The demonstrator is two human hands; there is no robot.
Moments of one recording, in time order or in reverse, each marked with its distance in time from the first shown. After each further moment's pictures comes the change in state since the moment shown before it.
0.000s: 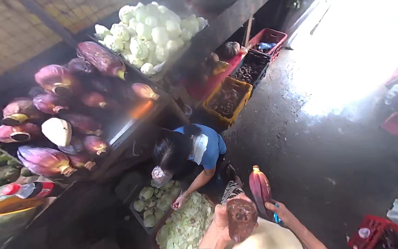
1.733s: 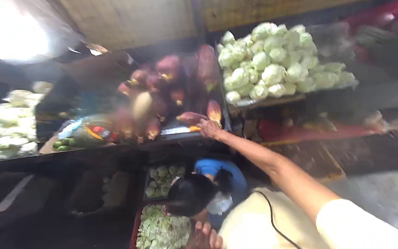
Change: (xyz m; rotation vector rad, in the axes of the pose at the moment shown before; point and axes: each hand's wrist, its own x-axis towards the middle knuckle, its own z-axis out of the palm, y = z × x) left_hand 0.150 0.127 0.016 -0.112 0.222 1.510; right_hand 0.296 -0.477 0.495 -1.522 -0.979 -1.303
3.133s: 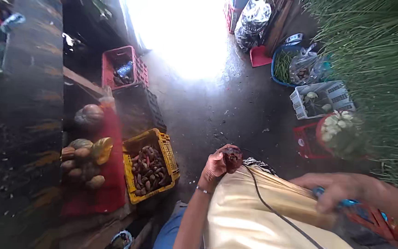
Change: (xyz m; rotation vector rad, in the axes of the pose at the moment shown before) left_hand -0.064 -0.545 -0.080 0.279 -0.608 -2.377; right_hand -0.874 -0.183 0.084 1.820 0.811 1.022
